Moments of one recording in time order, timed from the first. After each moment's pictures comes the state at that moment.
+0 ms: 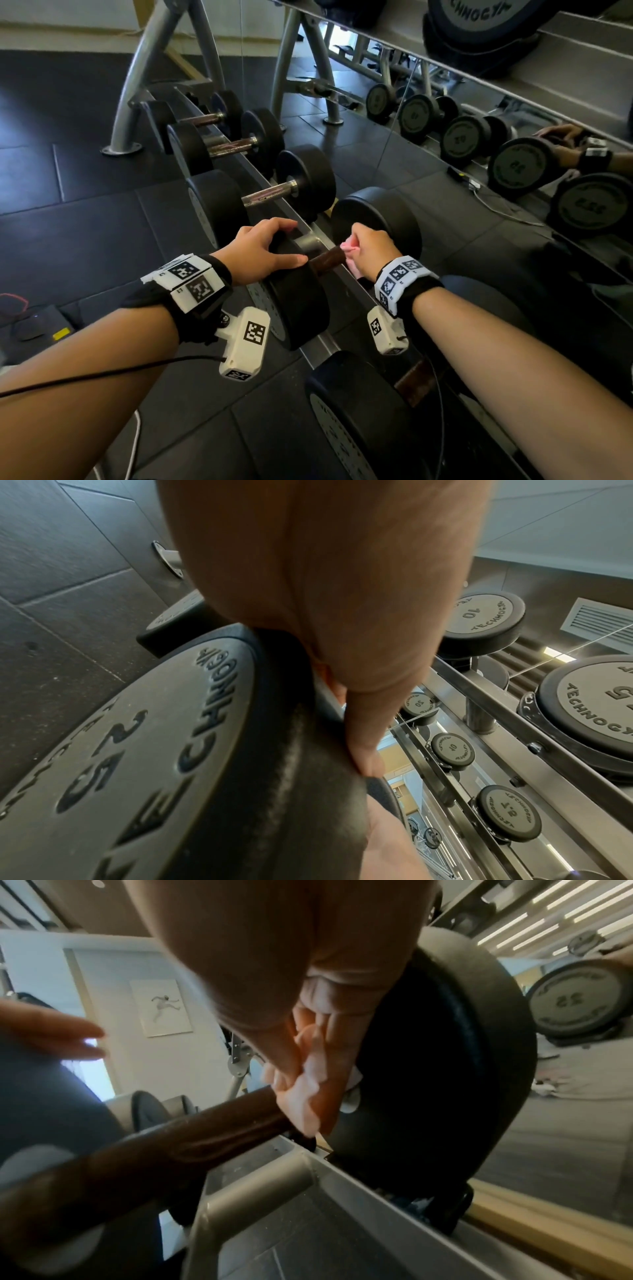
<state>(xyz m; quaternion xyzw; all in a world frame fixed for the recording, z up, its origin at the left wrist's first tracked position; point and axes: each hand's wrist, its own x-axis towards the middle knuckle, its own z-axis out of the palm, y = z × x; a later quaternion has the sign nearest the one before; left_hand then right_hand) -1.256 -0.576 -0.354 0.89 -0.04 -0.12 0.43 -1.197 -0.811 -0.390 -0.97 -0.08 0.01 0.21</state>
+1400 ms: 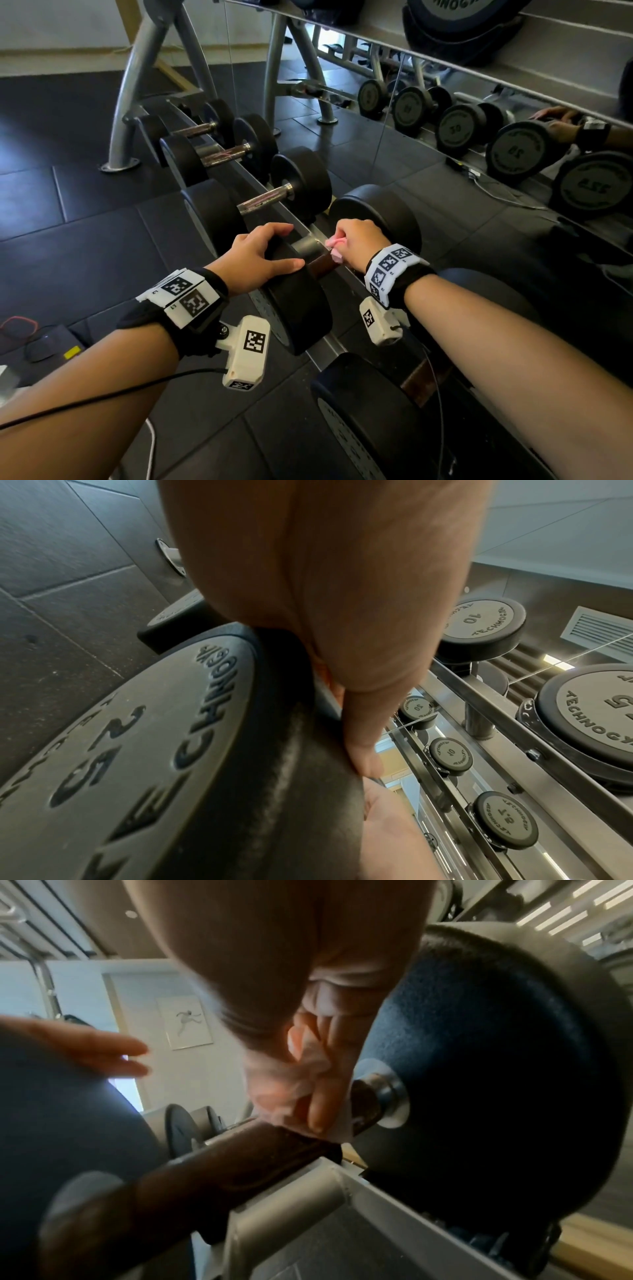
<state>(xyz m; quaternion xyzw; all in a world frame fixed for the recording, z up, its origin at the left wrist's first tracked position) -1.249 -0.571 -0.366 0.89 -0.07 -0.11 0.44 -1.190 -0.791 -0.375 -0.97 -0.10 0.03 0.21</state>
